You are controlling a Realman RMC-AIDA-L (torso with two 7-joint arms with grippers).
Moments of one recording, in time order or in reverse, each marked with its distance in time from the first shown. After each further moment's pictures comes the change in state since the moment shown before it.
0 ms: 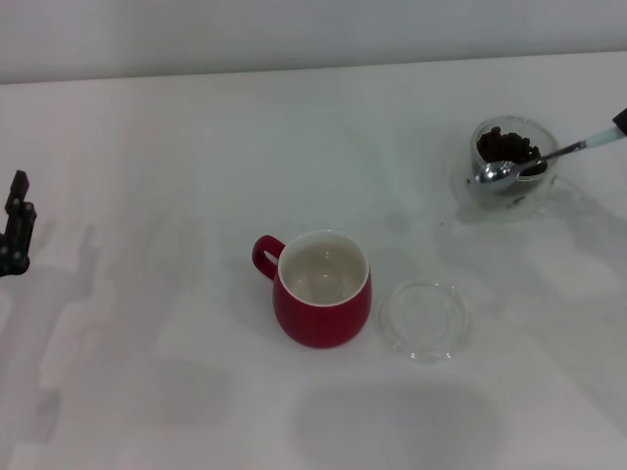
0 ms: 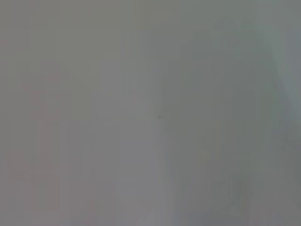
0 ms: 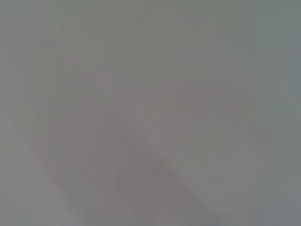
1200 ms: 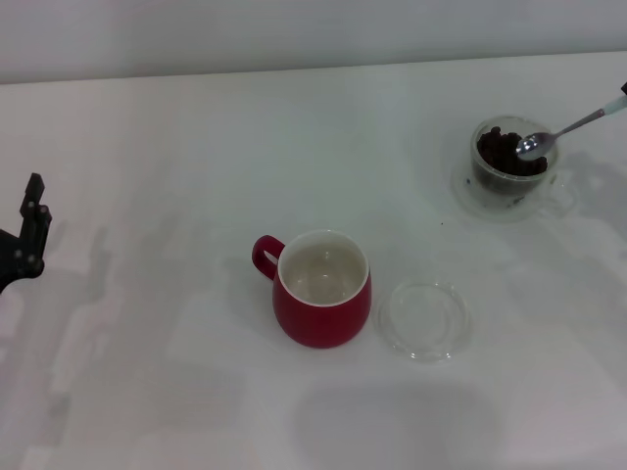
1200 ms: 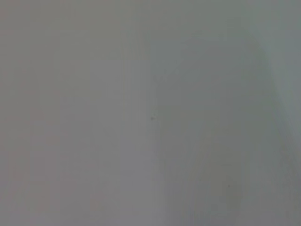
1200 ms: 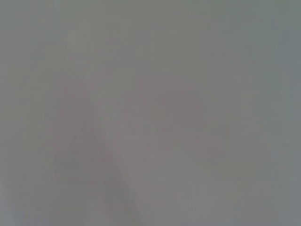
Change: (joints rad) left arm 0.008 -0.003 0.010 0.033 0.006 -0.001 0.000; right arm 0.066 -0.002 0.009 -0.109 0.021 -0.181 -0.226
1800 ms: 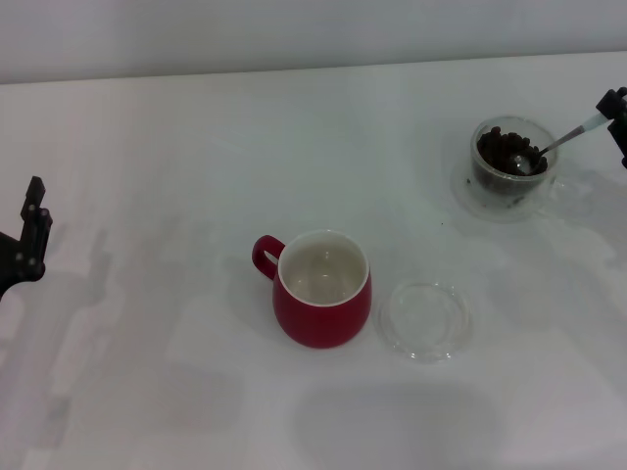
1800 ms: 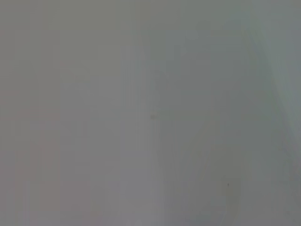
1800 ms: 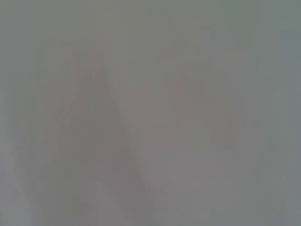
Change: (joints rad) left arm 0.007 -0.001 0.001 0.004 0.000 0.000 0.000; right arm 0.002 0.003 -0.037 0.017 -0.016 -0.017 -0.110
